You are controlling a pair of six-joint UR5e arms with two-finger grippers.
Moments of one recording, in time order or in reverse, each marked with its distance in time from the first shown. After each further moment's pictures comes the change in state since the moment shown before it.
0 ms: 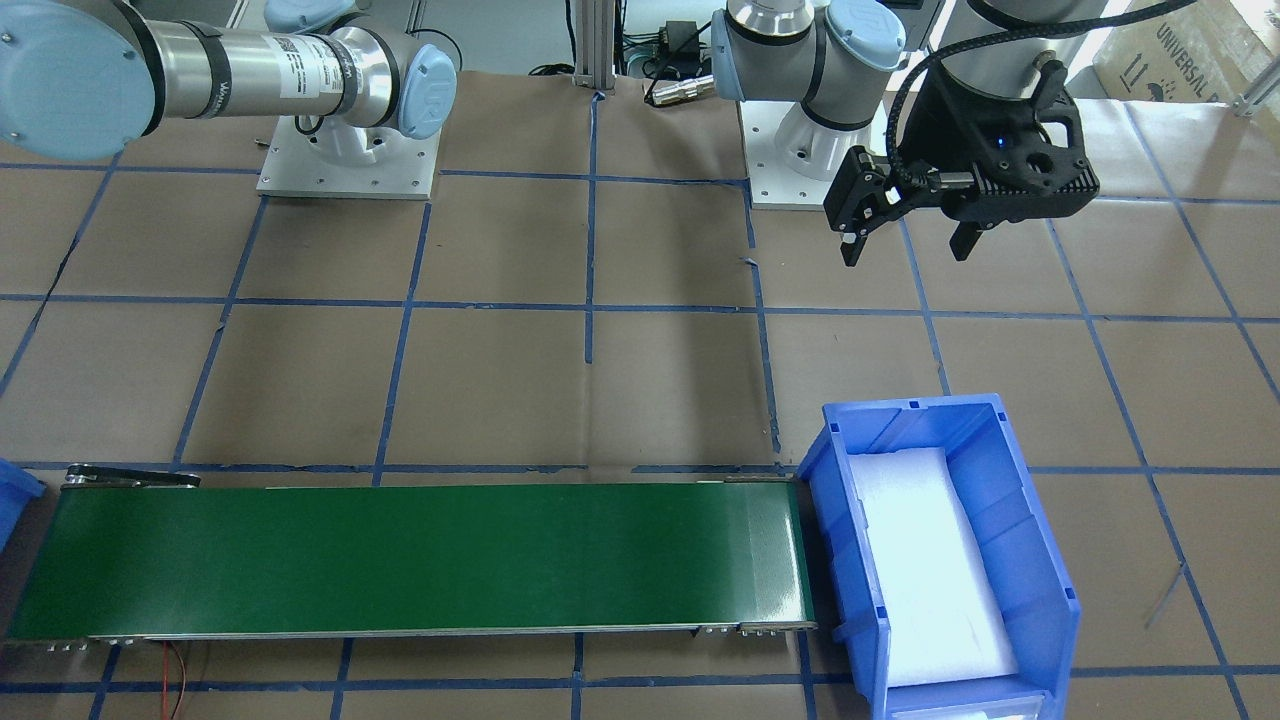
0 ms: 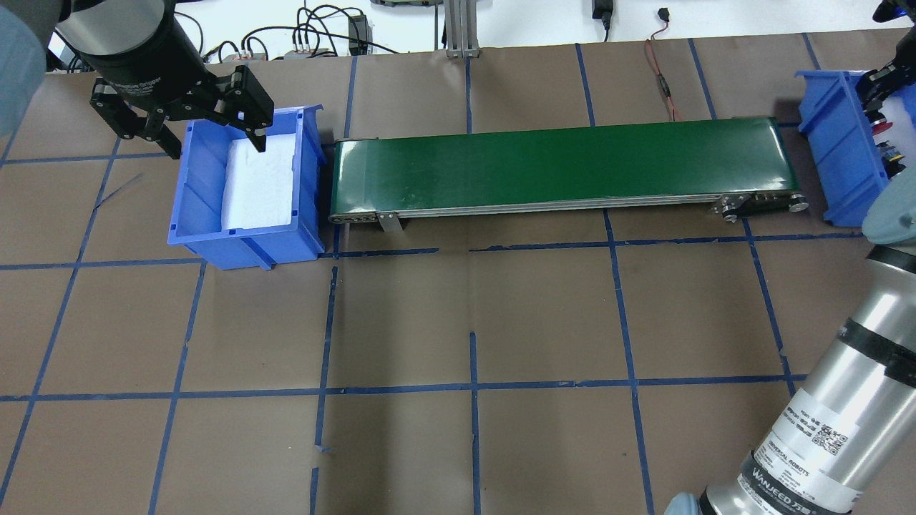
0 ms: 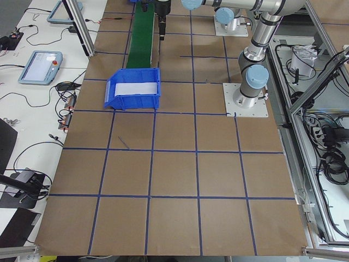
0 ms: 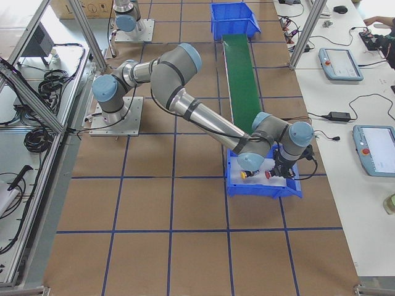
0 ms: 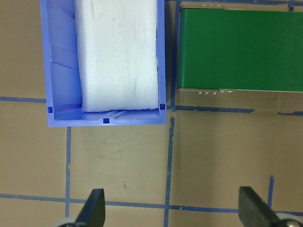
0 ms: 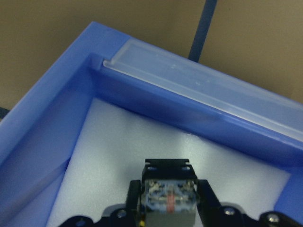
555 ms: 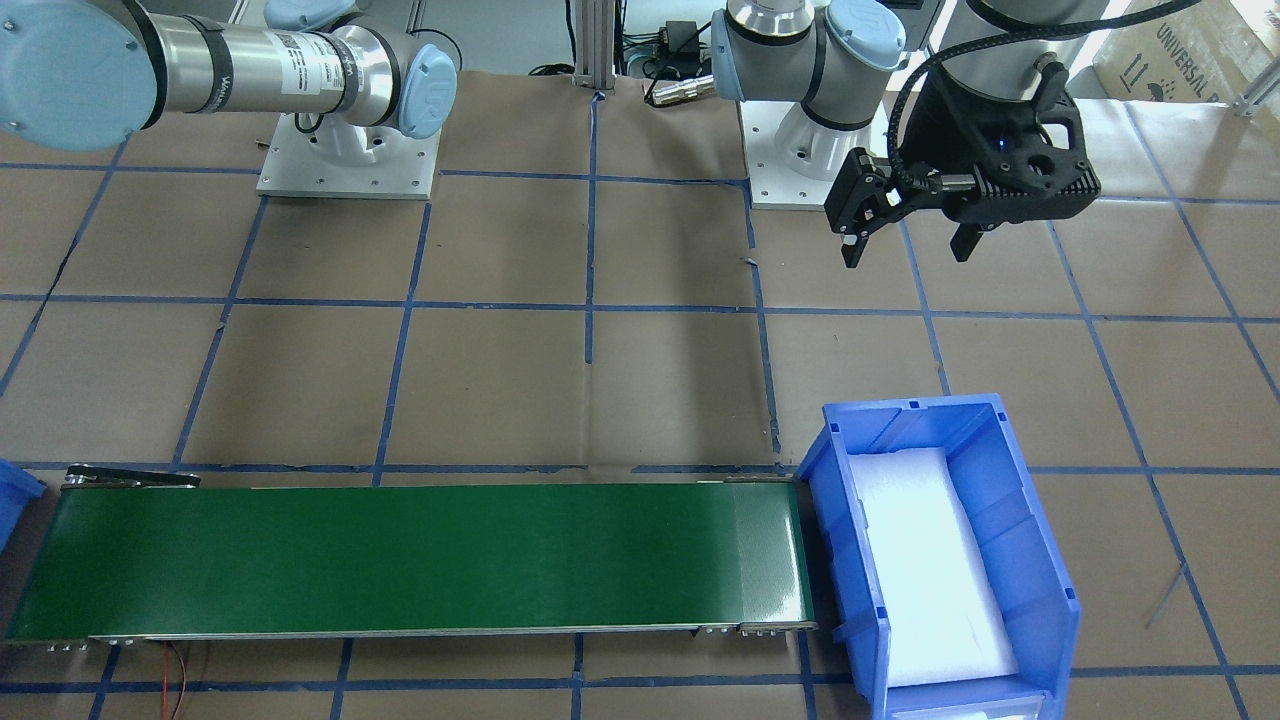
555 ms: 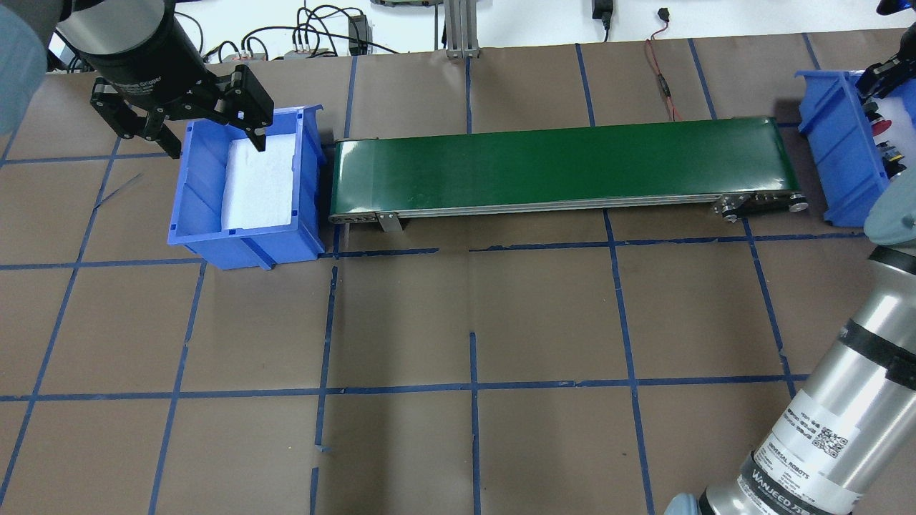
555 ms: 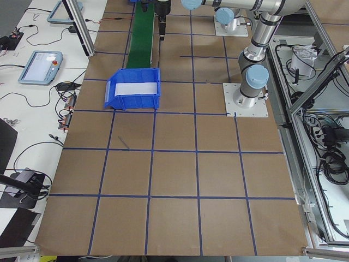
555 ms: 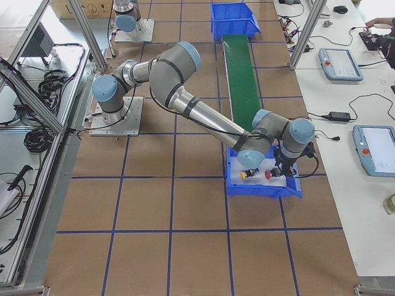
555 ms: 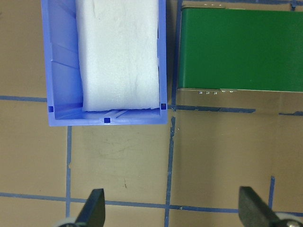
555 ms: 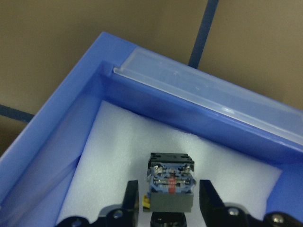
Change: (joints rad) left arm 0.000 0.002 0.001 0.000 0.005 -0.002; right arm 0.005 -0.032 0.003 0.016 0.004 -0.001
